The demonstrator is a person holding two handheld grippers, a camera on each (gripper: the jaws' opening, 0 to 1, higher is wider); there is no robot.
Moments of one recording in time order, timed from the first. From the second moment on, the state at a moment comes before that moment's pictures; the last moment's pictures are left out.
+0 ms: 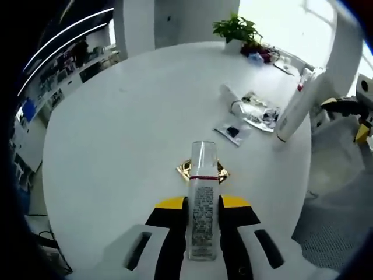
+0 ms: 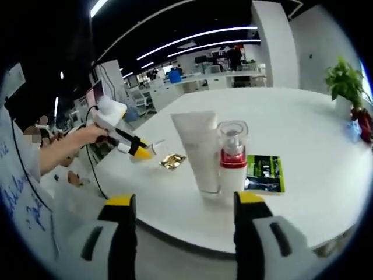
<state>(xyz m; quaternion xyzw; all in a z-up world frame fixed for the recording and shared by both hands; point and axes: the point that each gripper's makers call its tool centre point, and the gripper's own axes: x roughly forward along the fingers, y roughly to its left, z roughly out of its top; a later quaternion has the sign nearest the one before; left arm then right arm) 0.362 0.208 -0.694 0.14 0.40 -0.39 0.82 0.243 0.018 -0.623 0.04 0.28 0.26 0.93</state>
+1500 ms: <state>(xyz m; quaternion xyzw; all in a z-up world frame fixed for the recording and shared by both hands) 0.272 0.137 -0.629 -0.03 0.33 -0.51 0.79 0.282 0.089 -0.614 0.44 0.22 0.28 0.83</state>
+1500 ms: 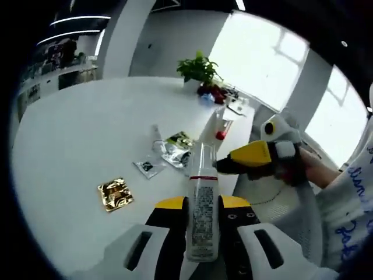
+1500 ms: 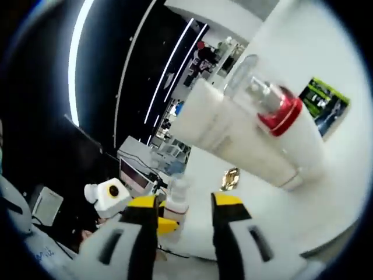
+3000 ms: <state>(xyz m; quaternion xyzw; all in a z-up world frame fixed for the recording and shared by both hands) 0.250 0.055 -0.642 0.06 0.32 -0.48 0.81 0.271 0.048 -0.598 0.27 0.19 0.37 0.87</state>
